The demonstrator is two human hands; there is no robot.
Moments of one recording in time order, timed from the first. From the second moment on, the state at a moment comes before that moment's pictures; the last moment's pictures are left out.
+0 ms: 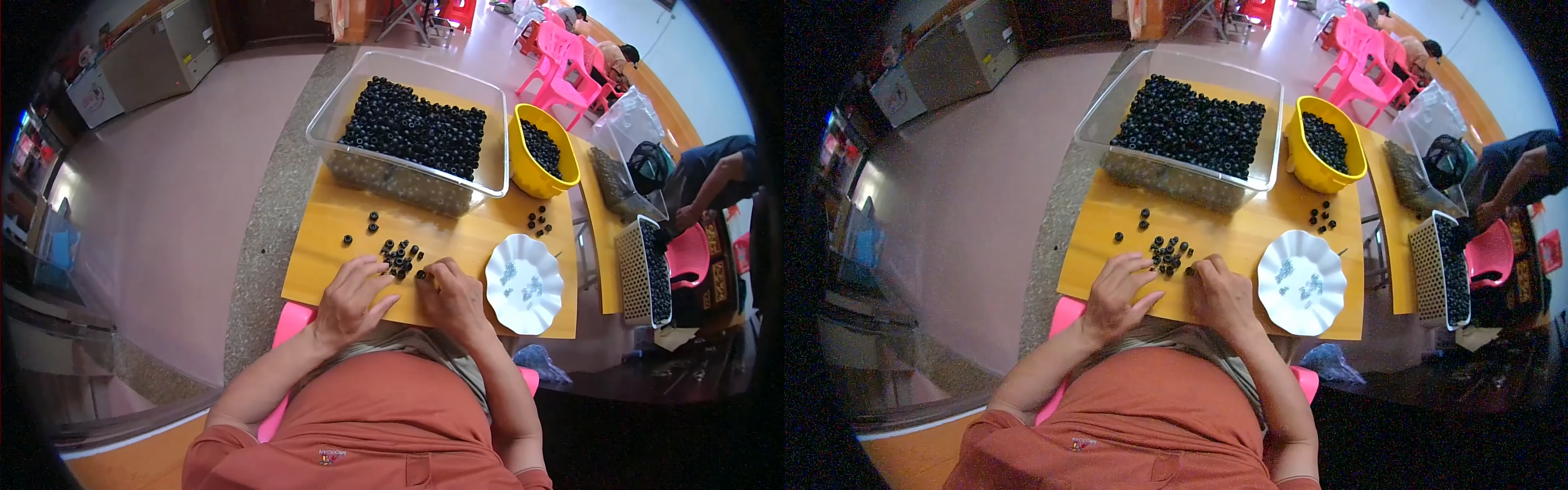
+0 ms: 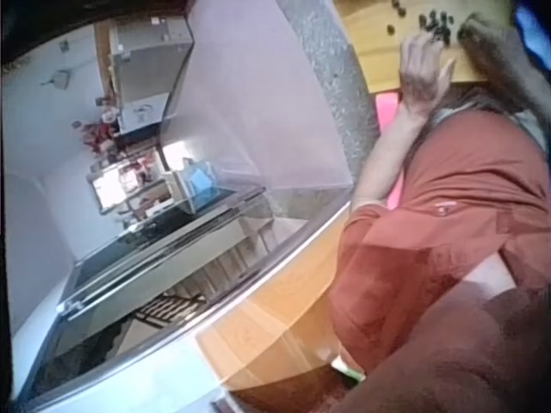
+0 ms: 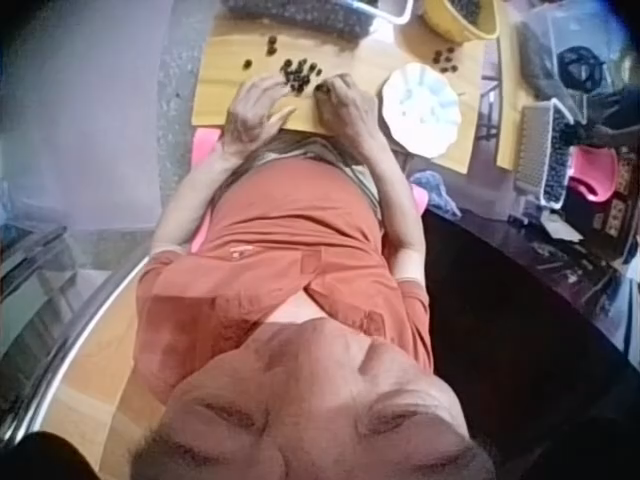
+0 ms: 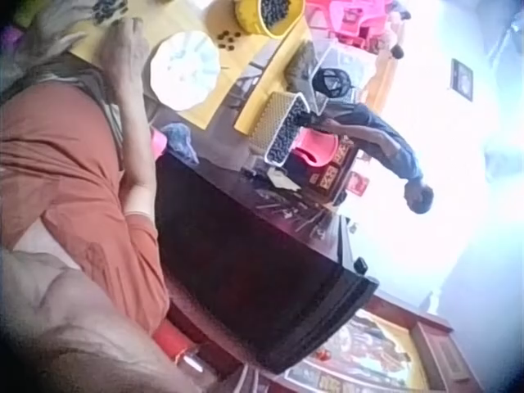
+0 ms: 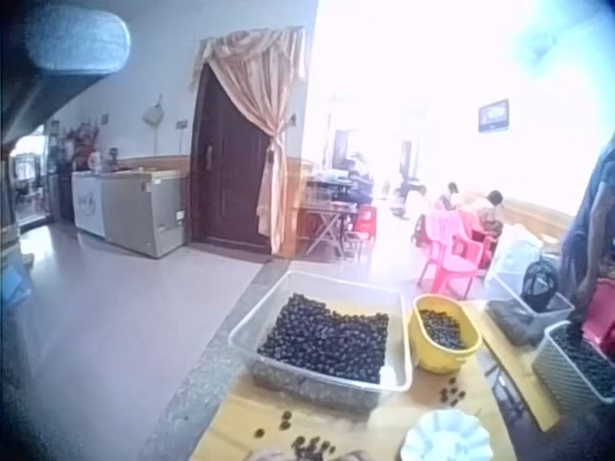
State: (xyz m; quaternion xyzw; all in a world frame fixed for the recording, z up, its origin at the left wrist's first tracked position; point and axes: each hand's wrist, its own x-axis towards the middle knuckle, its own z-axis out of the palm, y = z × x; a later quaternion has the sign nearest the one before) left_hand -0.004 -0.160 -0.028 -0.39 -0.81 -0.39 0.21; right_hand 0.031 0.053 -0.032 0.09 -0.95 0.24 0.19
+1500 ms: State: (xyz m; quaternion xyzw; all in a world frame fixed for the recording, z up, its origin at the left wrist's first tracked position) left_hand 0.023 -0.147 -0.033 -0.20 -0.70 -0.67 -0.16; right_hand 0.069 0.048 -0.035 0.09 -0.77 0.64 0.04
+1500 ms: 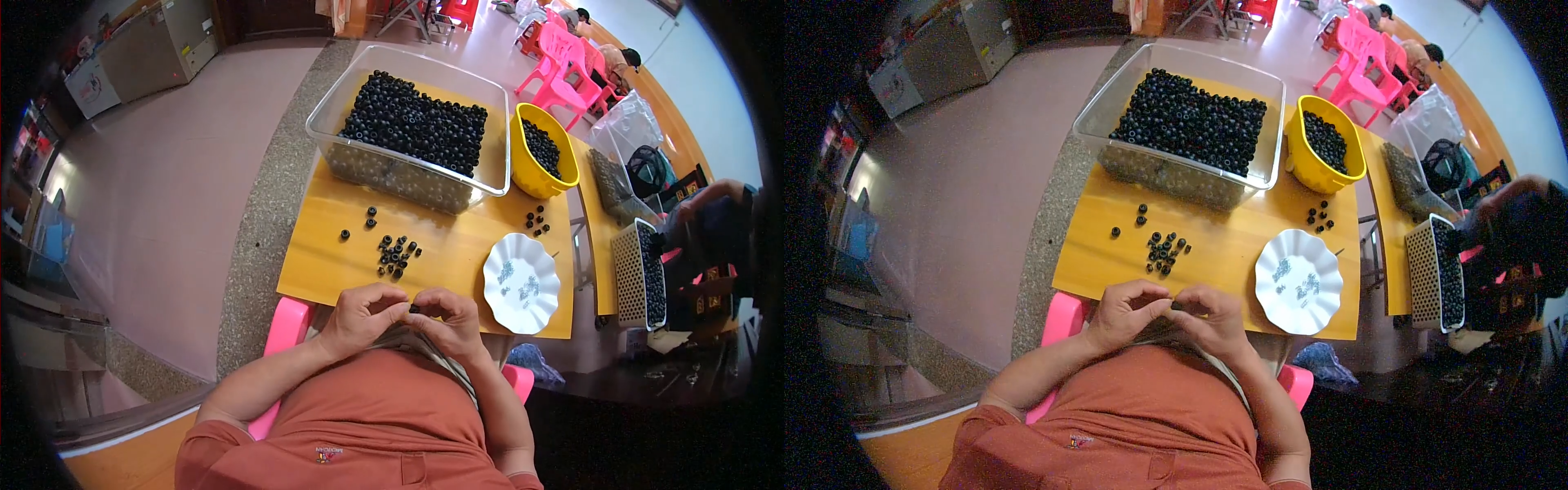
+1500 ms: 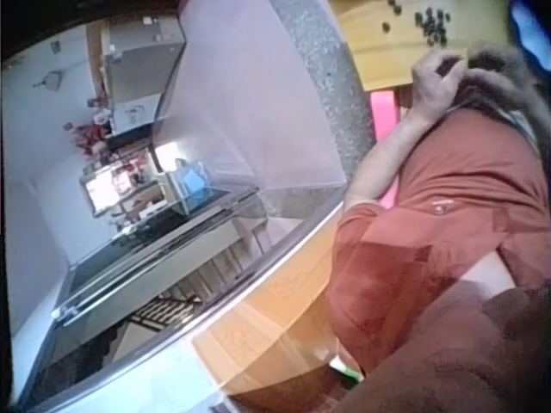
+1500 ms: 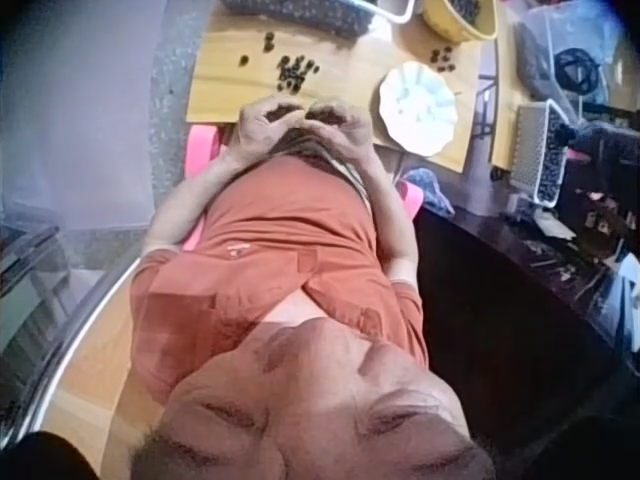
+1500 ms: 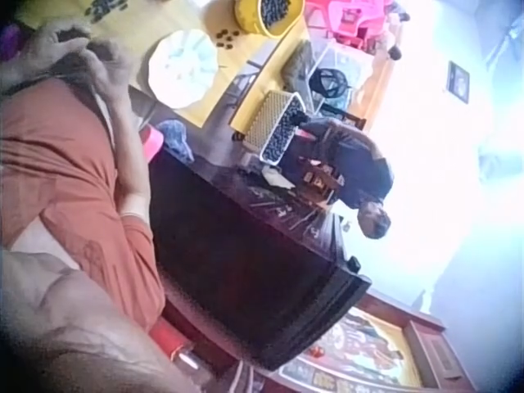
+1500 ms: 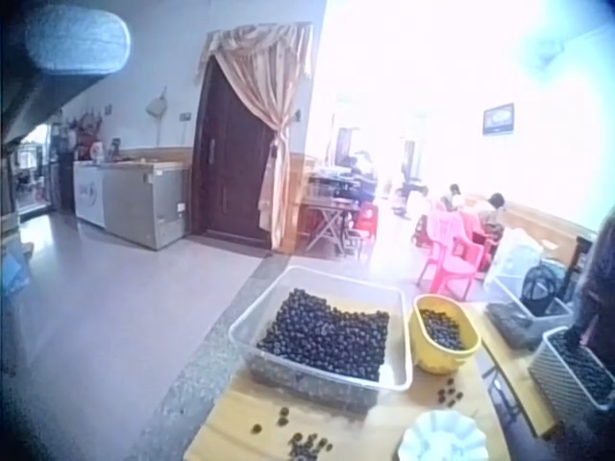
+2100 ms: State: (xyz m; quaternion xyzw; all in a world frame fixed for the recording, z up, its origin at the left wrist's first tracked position) left_hand 0.016 -0.151 -0.041 -0.12 -0.43 -0.81 -0.38; right_hand 0.070 0.036 -0.028 0.21 -0.80 0.54 0.17
